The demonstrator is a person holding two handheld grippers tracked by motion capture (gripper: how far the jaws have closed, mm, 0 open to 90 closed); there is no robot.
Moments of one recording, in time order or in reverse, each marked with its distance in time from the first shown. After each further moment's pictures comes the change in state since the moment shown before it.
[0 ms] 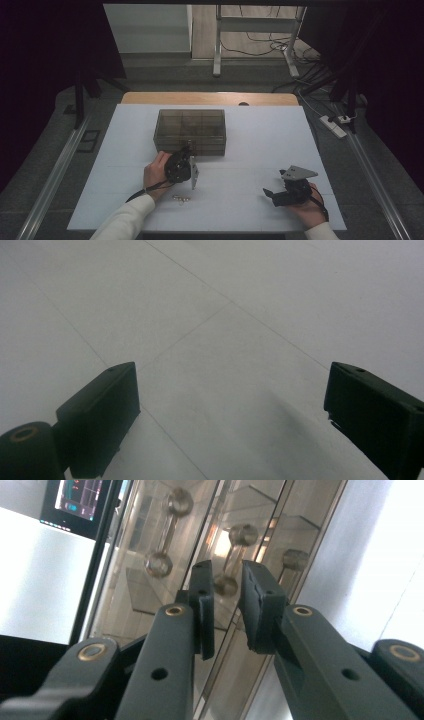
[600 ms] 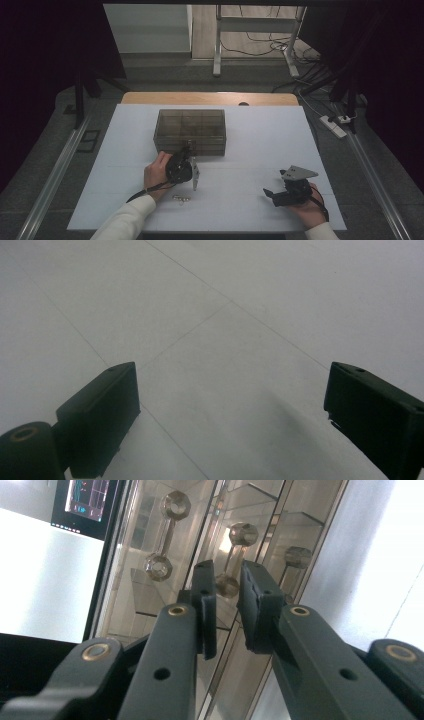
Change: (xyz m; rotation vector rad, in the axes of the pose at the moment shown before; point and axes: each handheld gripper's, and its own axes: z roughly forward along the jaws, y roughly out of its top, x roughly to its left) left arm -0.002 0.000 0.000 0.013 0.020 0.025; right arm 0.000 0.000 -0.001 0.002 0.000 -0.004
